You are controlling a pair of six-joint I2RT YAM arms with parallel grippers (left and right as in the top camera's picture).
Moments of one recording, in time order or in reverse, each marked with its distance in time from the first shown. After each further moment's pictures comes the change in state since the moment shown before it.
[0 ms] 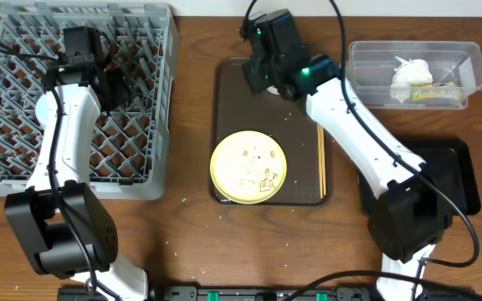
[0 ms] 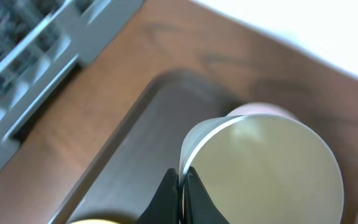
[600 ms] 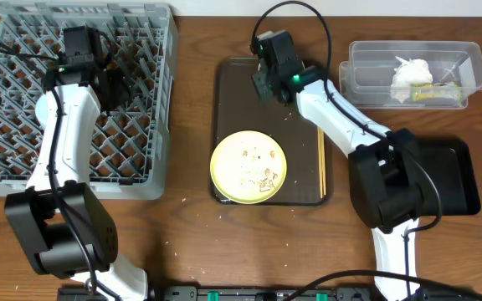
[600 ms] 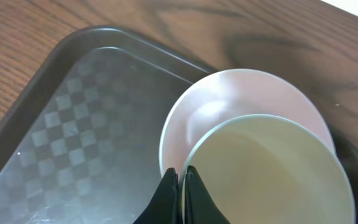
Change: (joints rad) left arm 0.000 0.000 0.000 0.000 0.000 0.000; right arm -0.063 0.197 -0.084 0.211 0.089 -0.008
